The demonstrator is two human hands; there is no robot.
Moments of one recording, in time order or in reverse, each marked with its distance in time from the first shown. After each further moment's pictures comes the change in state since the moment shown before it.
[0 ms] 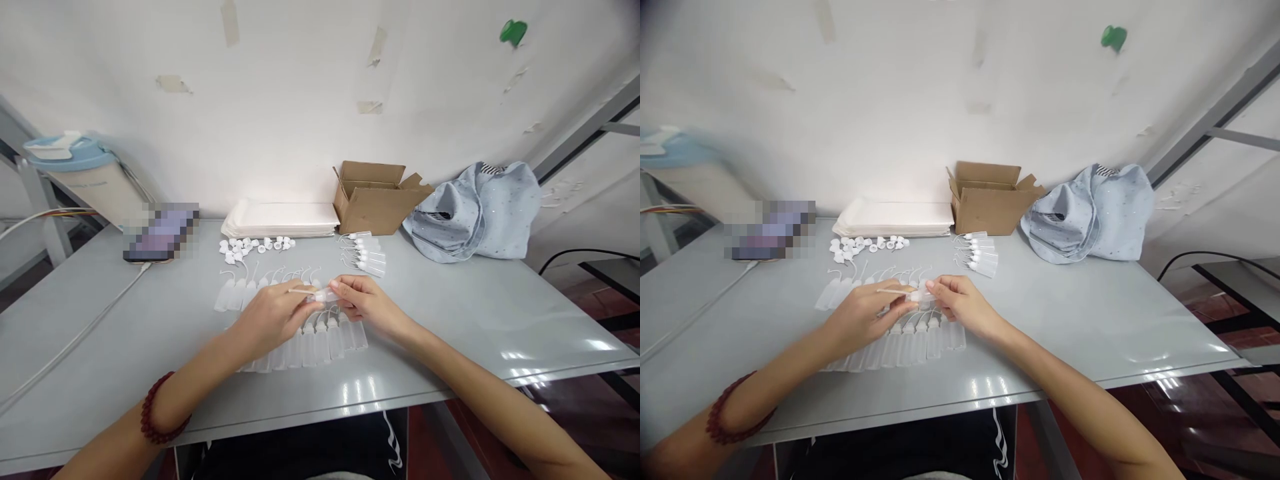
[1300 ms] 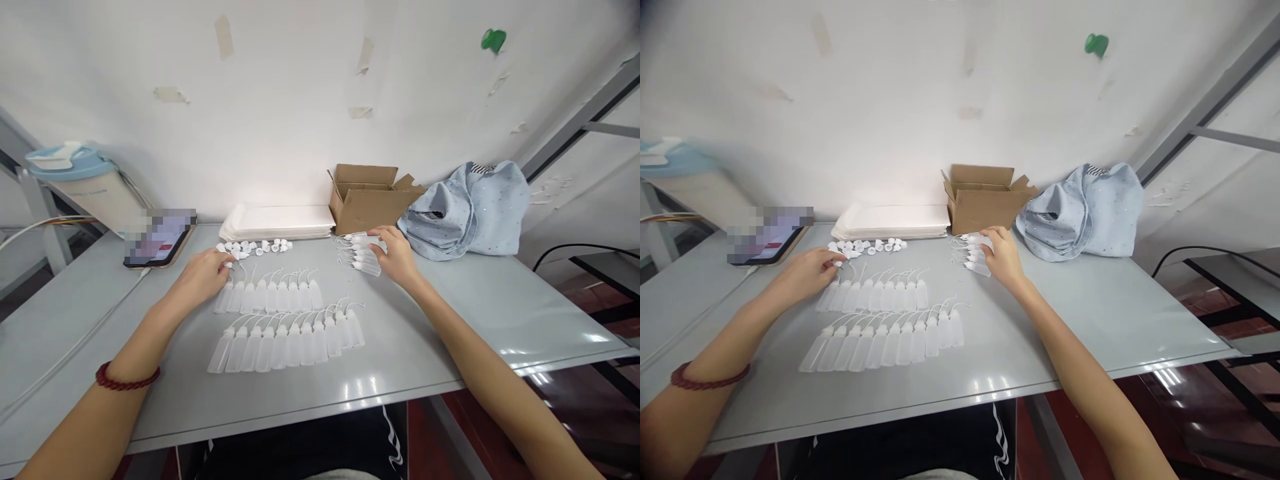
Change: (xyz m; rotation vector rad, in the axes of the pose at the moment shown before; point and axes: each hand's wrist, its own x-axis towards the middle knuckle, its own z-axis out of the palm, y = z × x) left_hand -0.020 -0.112 -0.054 0.441 -0.190 -0.617; right_hand 0.041 0.014 -0.111 -1.053 0.667 -0.506
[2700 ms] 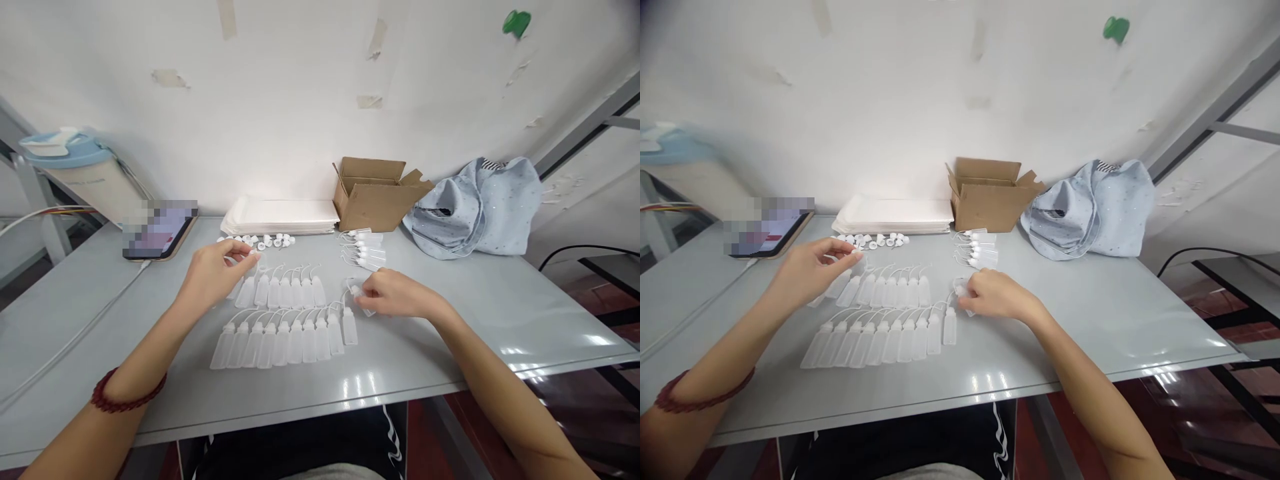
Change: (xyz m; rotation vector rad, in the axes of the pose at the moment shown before) left_hand -0.024 0.061 -0.030 -0.504 0.132 -0.255; right_hand -0.030 -0.073 -0.036 0.033 -0.887 0.086
